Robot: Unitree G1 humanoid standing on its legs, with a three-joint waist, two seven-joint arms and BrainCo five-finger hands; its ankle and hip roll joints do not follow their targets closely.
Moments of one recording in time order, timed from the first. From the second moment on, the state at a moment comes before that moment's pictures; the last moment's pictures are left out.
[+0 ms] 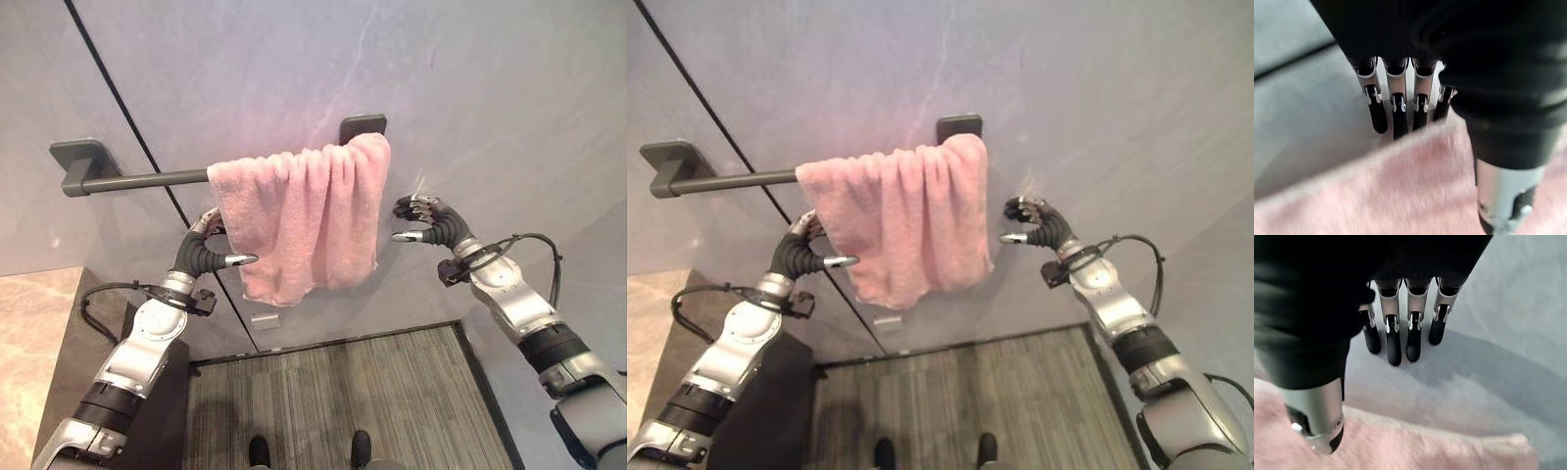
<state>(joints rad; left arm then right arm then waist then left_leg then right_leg) -0.30 0.66 -0.31 0.13 -0.21 -0.25 0.13 -0.65 -0.67 0.51 0.50 0.39 -0.14 0.03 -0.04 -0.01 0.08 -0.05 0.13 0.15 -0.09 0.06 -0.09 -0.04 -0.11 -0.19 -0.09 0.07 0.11</state>
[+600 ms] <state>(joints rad) -0.36 0.62 -0.36 0.12 -0.24 -0.25 0.13 -0.72 -0.57 0.62 0.48 0.49 -0.10 0.07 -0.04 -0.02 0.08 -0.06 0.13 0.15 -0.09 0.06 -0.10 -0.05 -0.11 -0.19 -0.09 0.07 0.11</state>
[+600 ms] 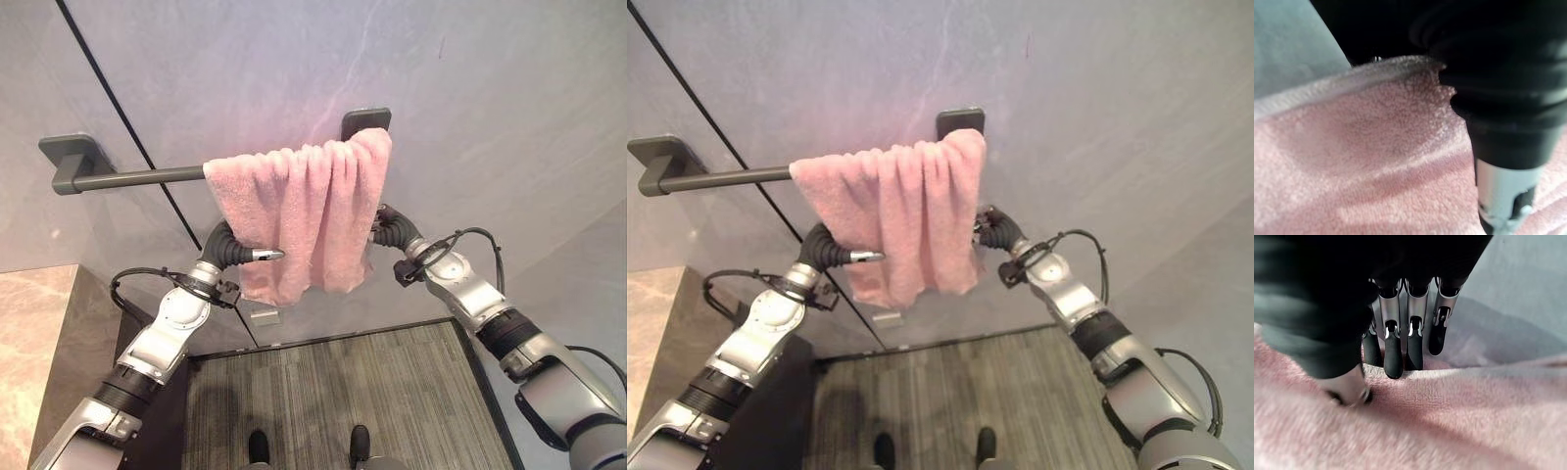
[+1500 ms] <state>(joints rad) -0.27 0.62 -0.17 -0.05 -0.24 -0.21 0.14 -0.68 -0.57 0.55 0.10 0.46 -0.10 0.05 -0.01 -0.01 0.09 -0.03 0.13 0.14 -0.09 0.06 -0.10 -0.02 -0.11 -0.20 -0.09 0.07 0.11</state>
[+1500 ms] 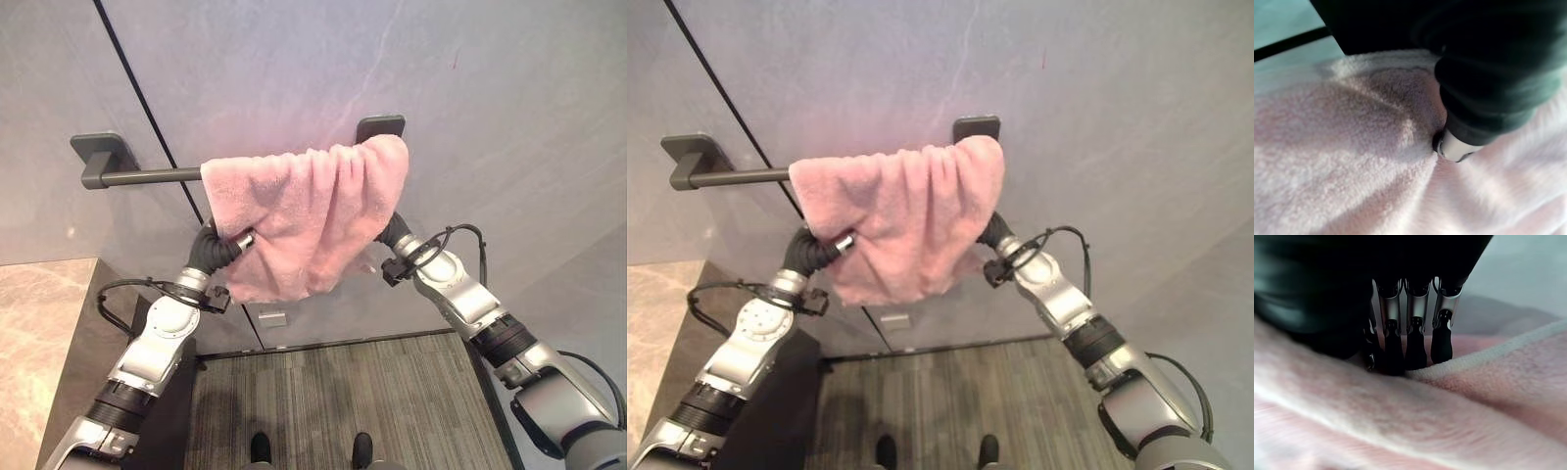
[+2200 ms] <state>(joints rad) -0.18 0.50 -0.15 0.12 -0.27 -0.25 0.20 -0.67 -0.34 0.65 0.35 0.49 -0.08 0.04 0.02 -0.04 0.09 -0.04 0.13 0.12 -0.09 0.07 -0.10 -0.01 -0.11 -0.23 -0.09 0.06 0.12</state>
